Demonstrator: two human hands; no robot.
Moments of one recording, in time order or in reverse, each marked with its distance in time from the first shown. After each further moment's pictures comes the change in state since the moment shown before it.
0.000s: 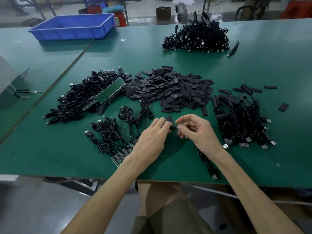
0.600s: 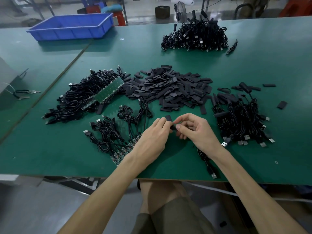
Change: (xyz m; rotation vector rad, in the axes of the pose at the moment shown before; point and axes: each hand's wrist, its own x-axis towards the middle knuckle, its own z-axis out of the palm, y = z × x) left_hand 0.002 0.000 0.007 0.039 -0.030 0.040; right_hand 0.000 0.000 0.000 -0.002 -0.039 0.022
